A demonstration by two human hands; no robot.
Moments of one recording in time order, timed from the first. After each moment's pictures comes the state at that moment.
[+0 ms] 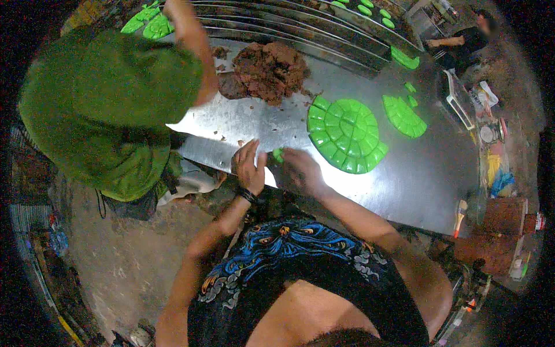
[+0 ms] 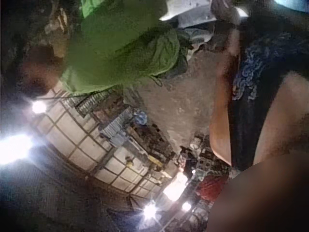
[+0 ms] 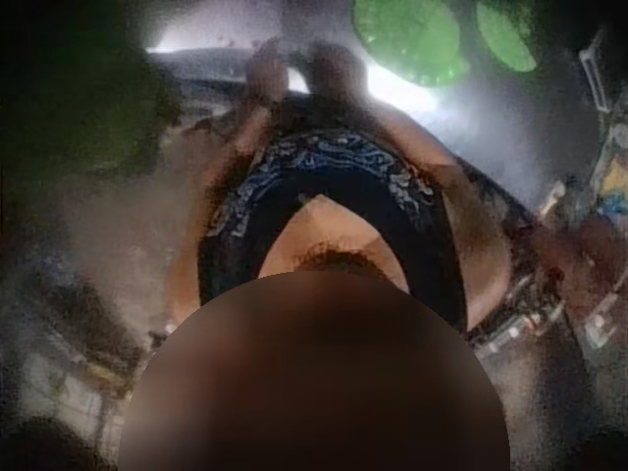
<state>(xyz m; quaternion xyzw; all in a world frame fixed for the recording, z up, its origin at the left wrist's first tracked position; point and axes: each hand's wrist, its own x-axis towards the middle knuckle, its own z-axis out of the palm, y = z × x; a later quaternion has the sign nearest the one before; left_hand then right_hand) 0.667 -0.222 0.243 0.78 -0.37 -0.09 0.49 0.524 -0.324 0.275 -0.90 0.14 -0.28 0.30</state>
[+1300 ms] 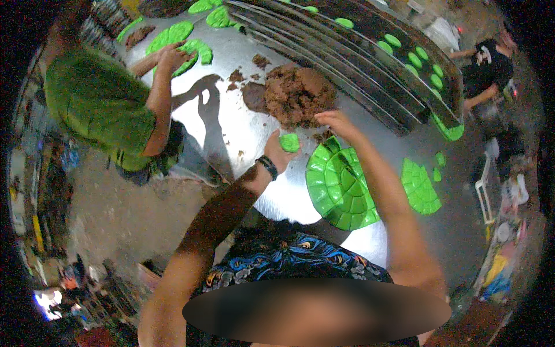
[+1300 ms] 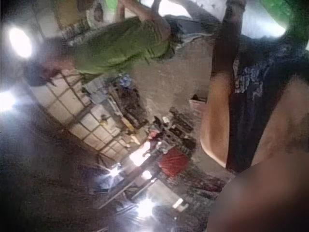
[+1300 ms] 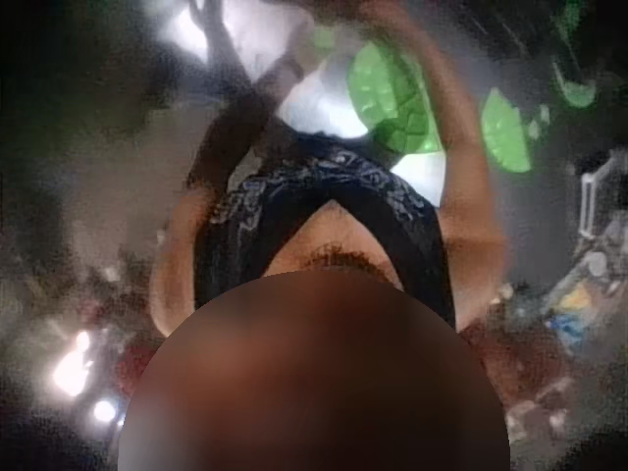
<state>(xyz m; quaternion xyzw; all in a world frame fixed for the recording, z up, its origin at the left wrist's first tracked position) 0.683 -0.370 0.251 0.29 0.19 -0.48 0.81 0.637 -0.582 0.299 -0.81 0.15 0.04 0.57</state>
